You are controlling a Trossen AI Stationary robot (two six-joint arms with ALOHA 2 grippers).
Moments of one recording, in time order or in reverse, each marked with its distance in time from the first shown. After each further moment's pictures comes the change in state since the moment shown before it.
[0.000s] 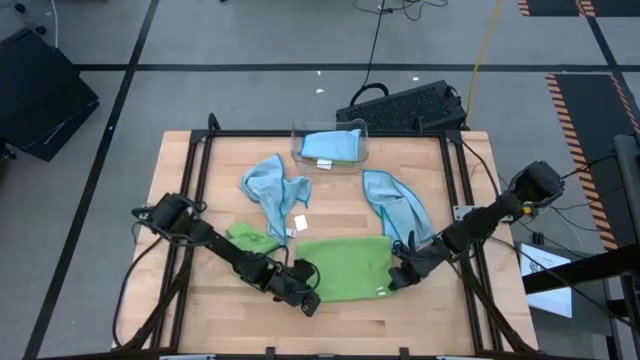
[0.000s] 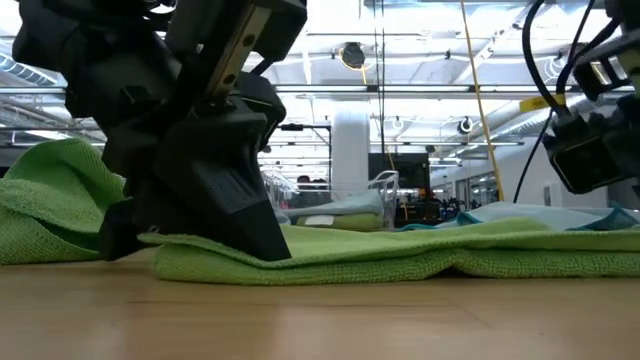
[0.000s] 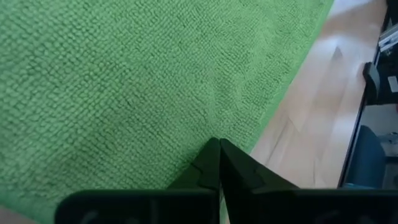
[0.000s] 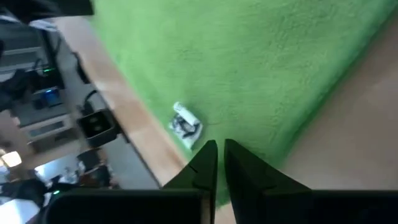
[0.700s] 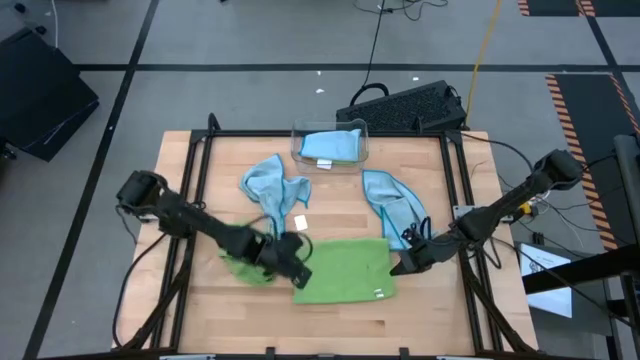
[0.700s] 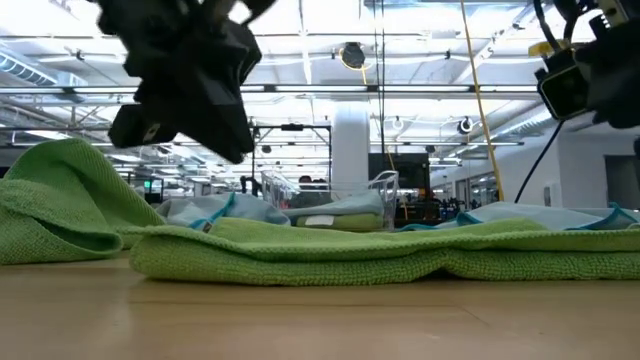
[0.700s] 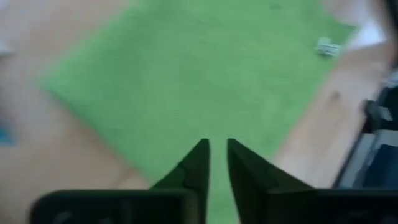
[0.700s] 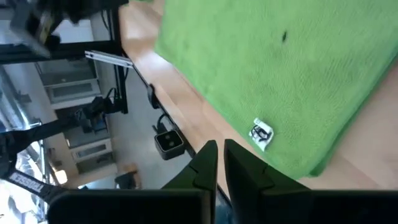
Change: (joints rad) left arm 0.121 -0.312 -0.002 -0.423 0.002 0.041; right arm -0.012 -0.414 0.051 -0.328 0.161 0.018
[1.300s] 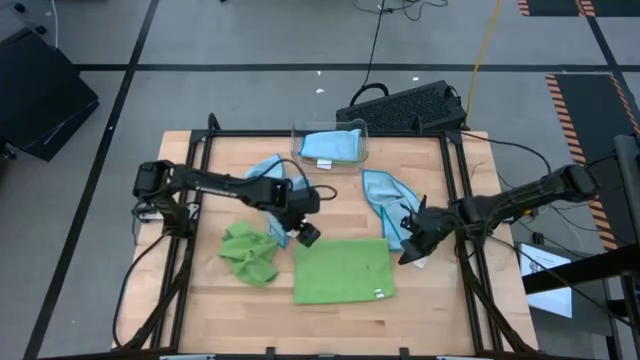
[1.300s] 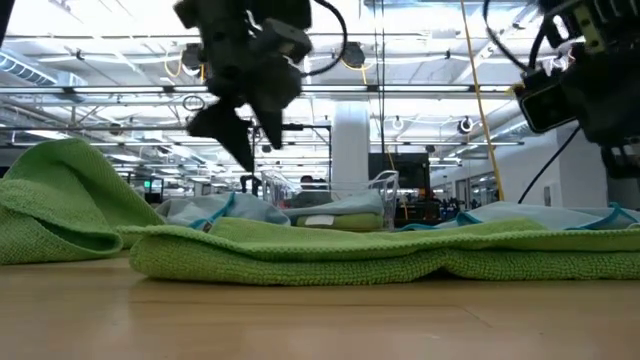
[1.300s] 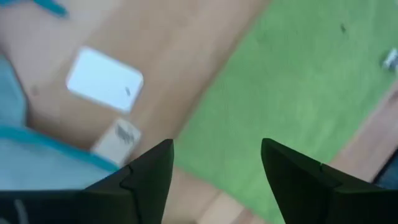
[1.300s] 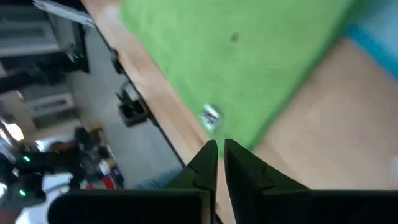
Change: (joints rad) left arm 0.387 0.070 0.251 -0.430 0.347 0.443; right arm -0.353 -0.139 0.011 -0.305 -0.484 -0.339
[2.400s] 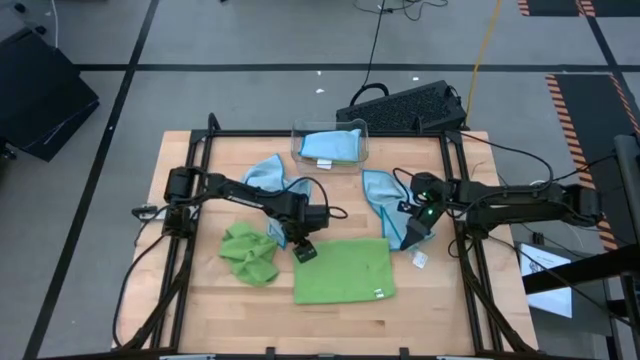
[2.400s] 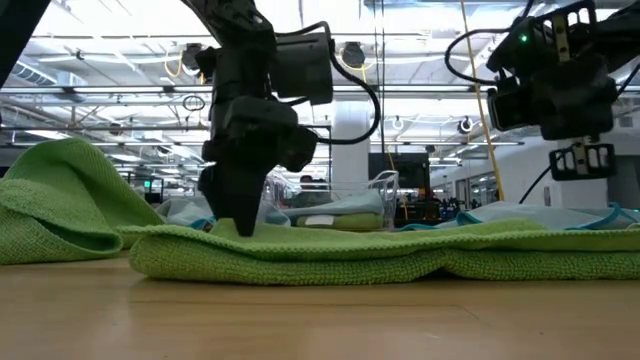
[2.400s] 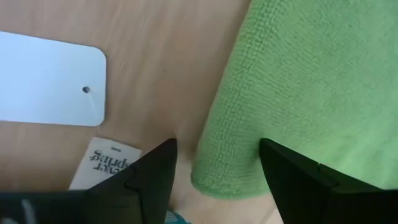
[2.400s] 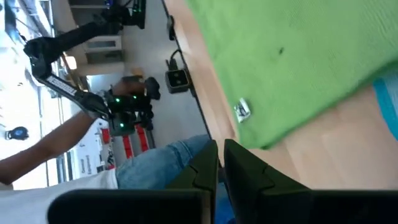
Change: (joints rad) left arm -0.020 0.246 0.024 -0.034 0.091 0.303; right arm -0.476 0.069 -0.001 -0.001 -0.595 -0.474
